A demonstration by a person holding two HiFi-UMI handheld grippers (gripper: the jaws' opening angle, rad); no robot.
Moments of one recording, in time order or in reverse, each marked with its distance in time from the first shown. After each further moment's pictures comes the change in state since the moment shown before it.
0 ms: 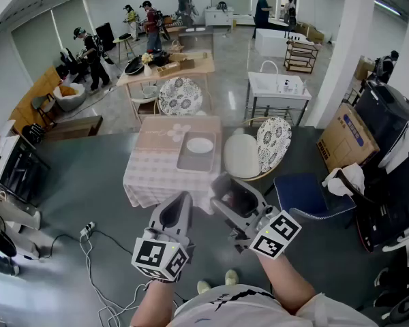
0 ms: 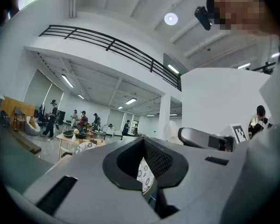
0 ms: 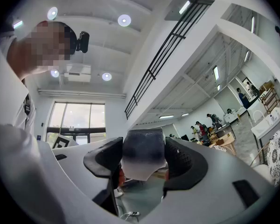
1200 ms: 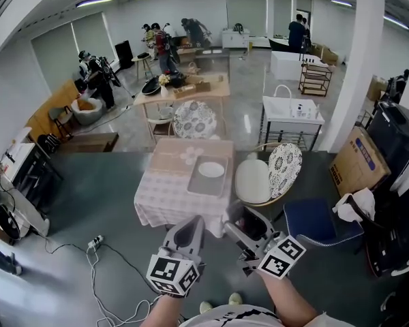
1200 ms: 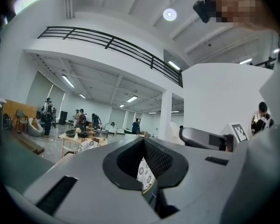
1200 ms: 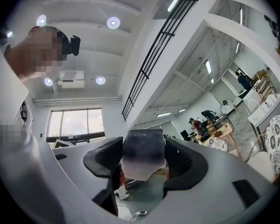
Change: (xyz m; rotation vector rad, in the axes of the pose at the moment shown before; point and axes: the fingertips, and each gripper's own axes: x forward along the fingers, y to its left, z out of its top) left arm 0.018 -0.012 -0.021 0.019 0.030 0.029; right arm -0.022 -0.034 -0.009 0.112 0.003 -0.025
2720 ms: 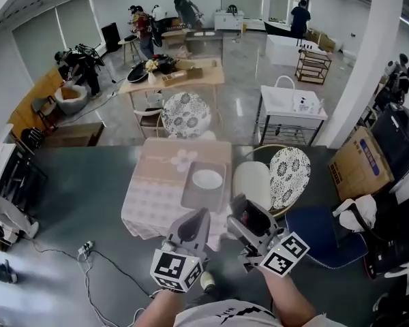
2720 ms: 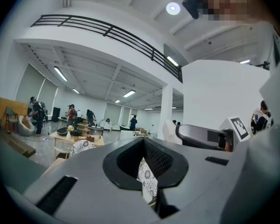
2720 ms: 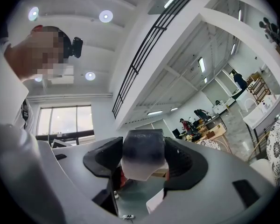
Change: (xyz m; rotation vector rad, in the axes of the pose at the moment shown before) left arm 0.167 0.104 -0.009 0.010 0.050 -0.069; right arm 0.125 -0.147 0.004 -0.001 0.028 -0.089
